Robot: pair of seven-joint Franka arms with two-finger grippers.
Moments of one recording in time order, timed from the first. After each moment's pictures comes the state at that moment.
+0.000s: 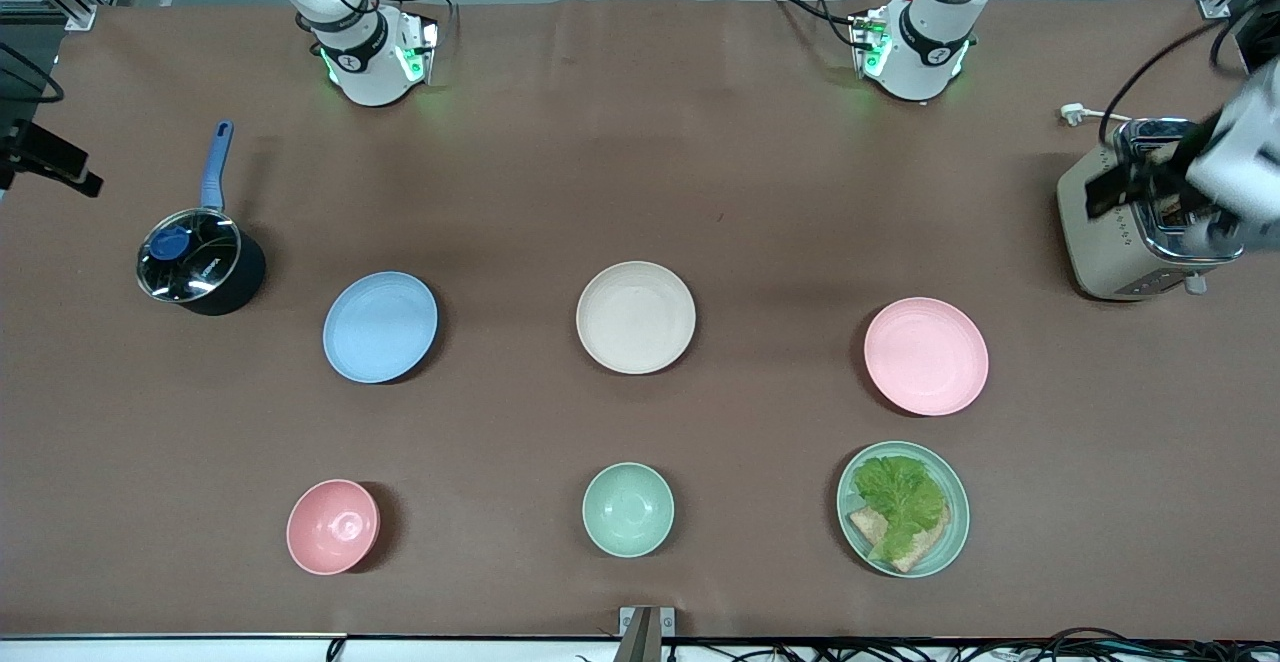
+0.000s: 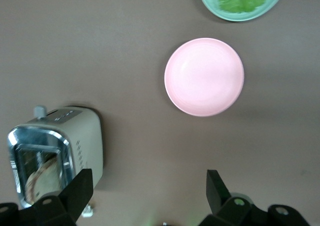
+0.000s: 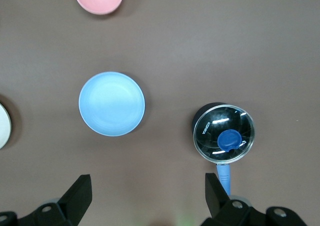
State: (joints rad) left arm 0.15 0.11 -0.19 -1.63 0.09 1.63 -0.08; right arm -0.03 0.00 -0.09 -1.58 0.03 1.50 -0.04
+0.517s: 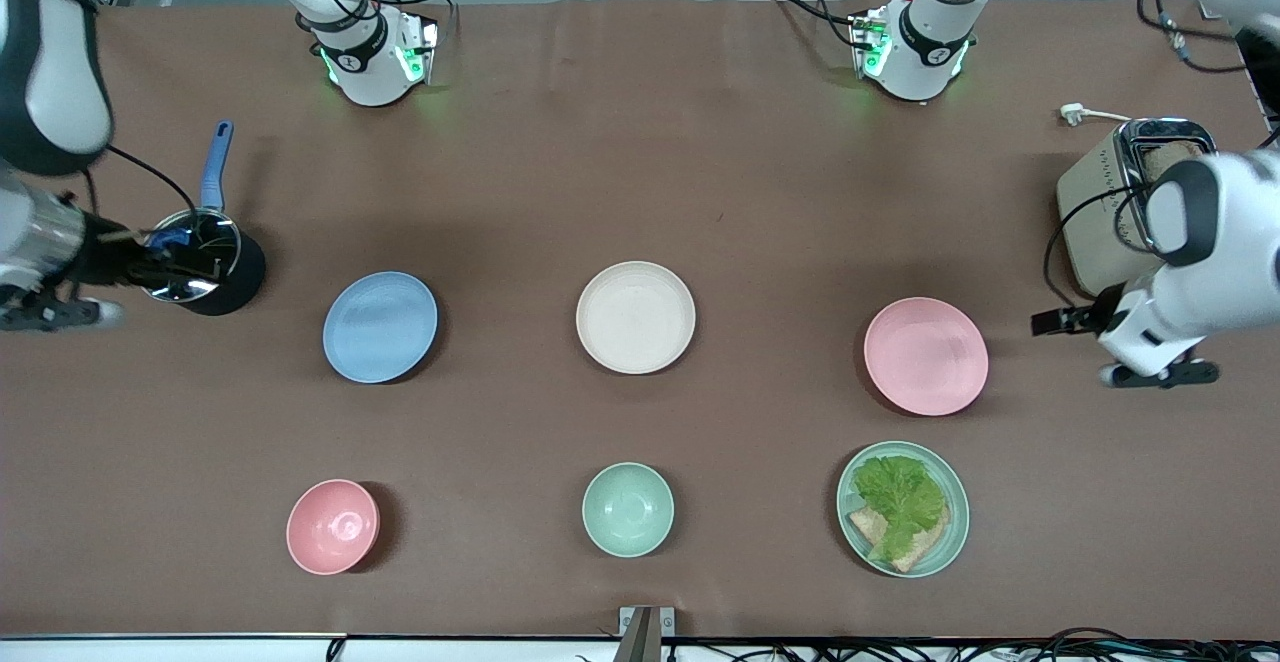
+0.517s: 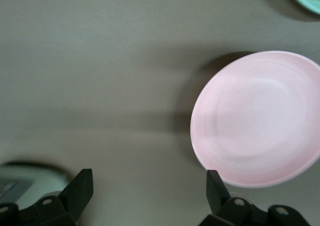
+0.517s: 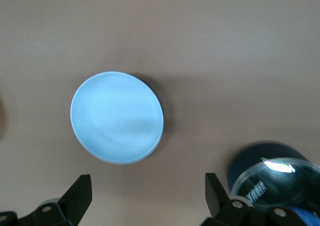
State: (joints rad) left arm 0.27 0.41 -0.19 -1.85 0.09 2.10 0.01; right arm -0.04 0.16 -0.12 -1.91 0.22 1.94 -0.30
